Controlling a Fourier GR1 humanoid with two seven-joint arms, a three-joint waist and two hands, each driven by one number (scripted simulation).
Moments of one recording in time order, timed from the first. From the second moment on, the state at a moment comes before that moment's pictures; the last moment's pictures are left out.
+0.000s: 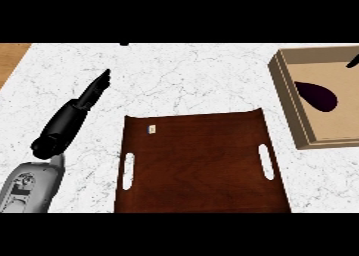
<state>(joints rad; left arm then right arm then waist) -0.28 0.26 -0.05 -1.51 -0.11 -0.21 -0.10 -0.86 -0.96 0.33 -0.68 0.62 0.32 -0.85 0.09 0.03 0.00</state>
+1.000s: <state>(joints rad) -0.28 0.25 -0.05 -1.51 -0.11 -0.21 -0.08 -0.96 -0.78 0.10 -0.36 0.08 0.58 -0.72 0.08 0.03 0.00</state>
